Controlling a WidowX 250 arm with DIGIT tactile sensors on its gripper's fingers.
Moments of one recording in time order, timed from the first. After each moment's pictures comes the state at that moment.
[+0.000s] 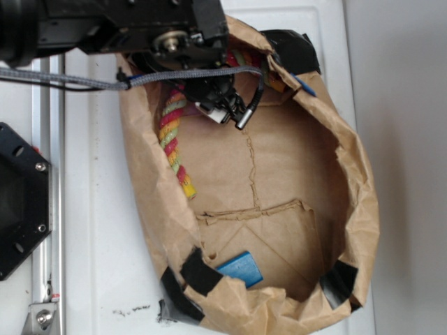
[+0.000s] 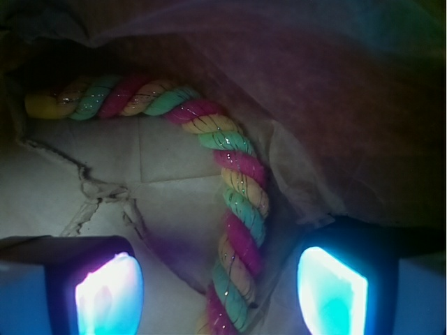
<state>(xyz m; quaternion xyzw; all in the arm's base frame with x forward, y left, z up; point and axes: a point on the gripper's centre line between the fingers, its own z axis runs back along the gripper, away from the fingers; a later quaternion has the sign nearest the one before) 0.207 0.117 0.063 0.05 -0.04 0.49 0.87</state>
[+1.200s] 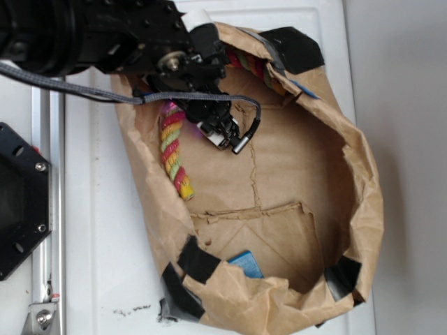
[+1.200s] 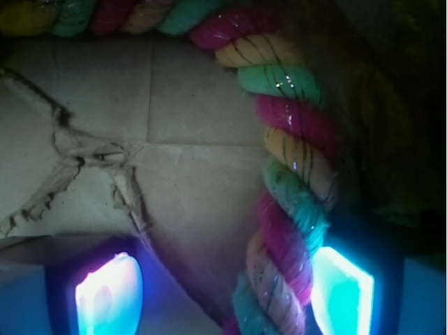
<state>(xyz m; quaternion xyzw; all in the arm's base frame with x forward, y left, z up) 0.219 0.103 0.022 -0.01 -0.06 0.42 0.90</state>
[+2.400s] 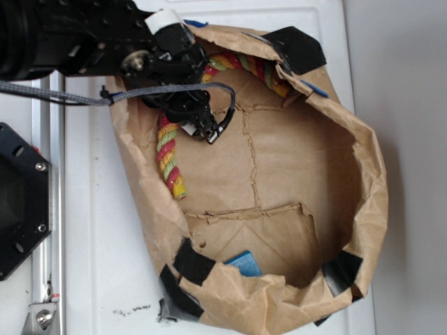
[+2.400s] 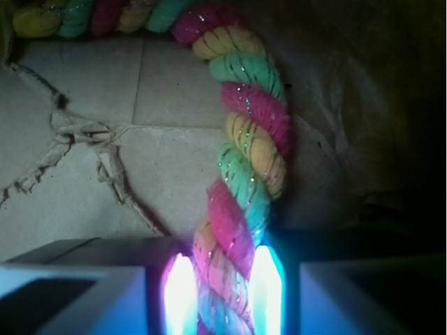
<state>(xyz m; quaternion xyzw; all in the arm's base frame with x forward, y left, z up) 0.205 0.103 0.024 -0.01 -0.08 0.42 0.90</state>
